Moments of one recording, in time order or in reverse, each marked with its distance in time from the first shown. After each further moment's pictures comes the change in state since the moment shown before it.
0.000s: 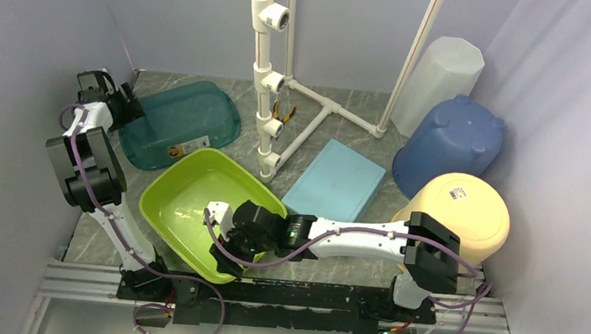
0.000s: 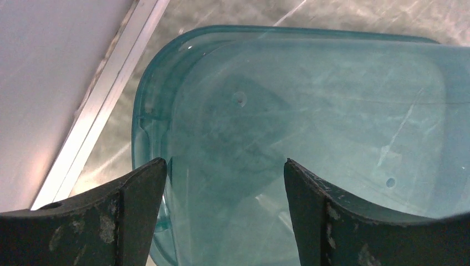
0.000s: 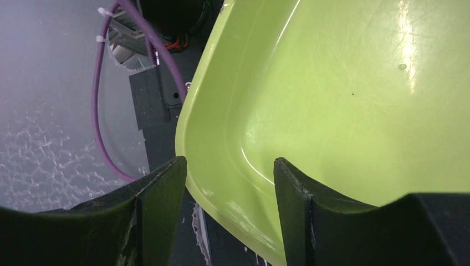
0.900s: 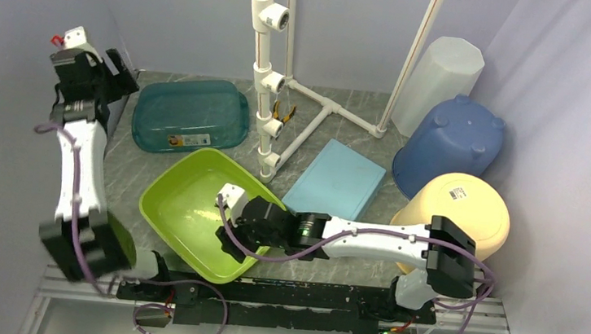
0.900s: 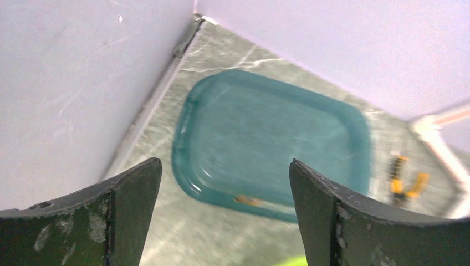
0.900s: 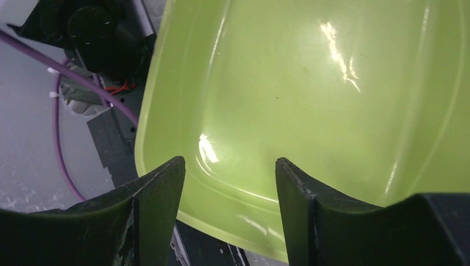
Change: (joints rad) left arm -0.075 -0.433 -0.038 0.001 -0.078 0.040; right arm -0.005 -0.072 0.011 -0.034 0.240 0.042
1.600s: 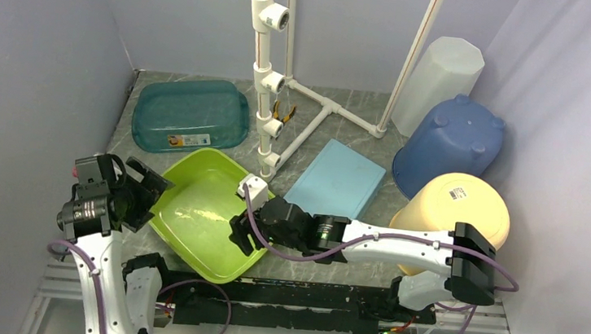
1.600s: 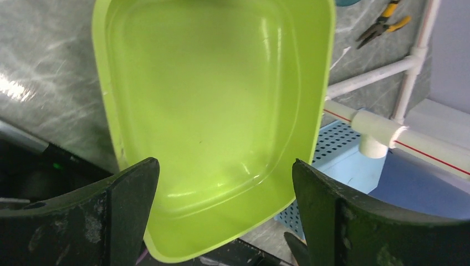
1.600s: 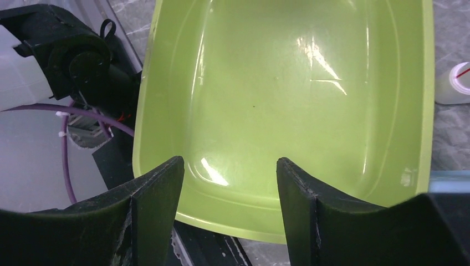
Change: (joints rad) left arm -0.005 -0.816 -0.436 -0.859 0.175 -0.549; right arm -0.012 -0.152 -0.116 0.067 0.128 0.105
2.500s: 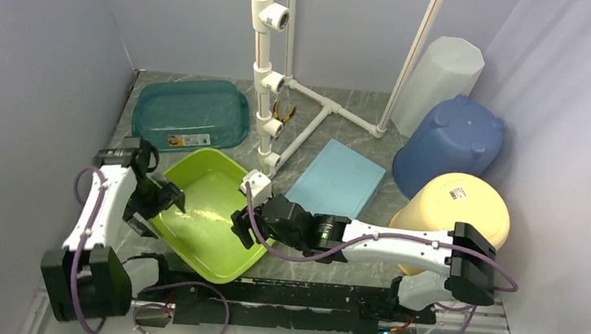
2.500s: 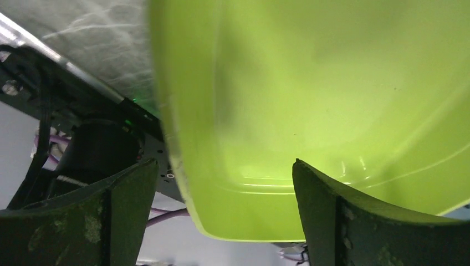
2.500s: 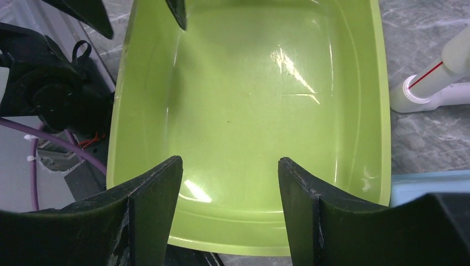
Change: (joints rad) left arm -0.161 0.428 -0.074 -0.118 -0.217 -0.055; right arm -0.009 -0.002 -0.014 0.048 0.095 -0.038
